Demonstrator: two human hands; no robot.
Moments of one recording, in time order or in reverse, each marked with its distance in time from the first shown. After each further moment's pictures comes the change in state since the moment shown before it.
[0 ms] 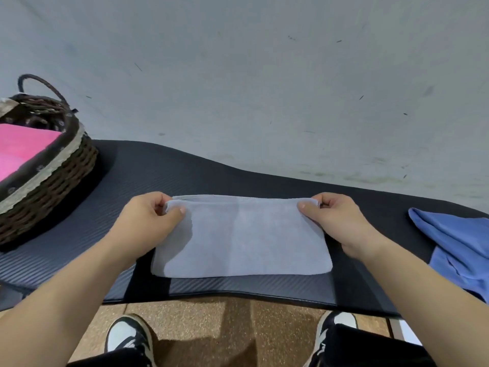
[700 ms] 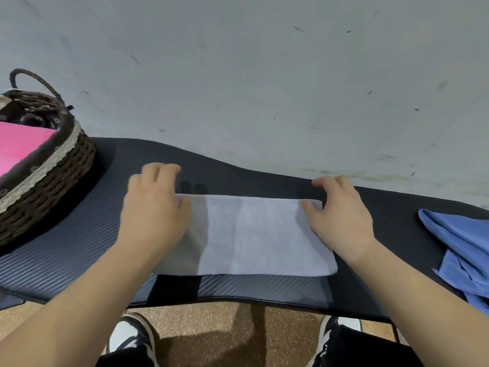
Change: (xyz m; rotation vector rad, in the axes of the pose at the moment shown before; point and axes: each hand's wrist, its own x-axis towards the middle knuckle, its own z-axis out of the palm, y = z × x) left_hand 0.007 0.016 0.019 0.455 0.264 0.299; right_hand 0.003 -0.002 0.019 -0.738 0.353 -0.317
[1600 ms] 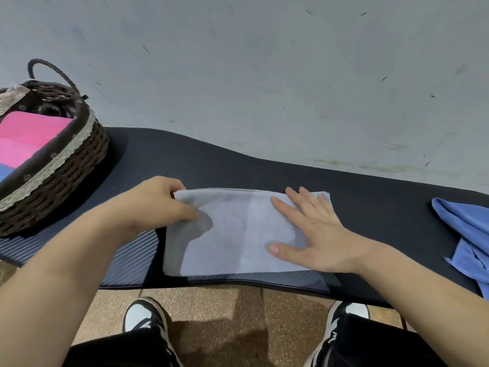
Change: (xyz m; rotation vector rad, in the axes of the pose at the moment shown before) left_hand 0.008 -0.014 -0.043 -0.321 -0.634 -0.325; right_hand -0.036 -0.017 -0.001 -0.108 -0.741 -0.359
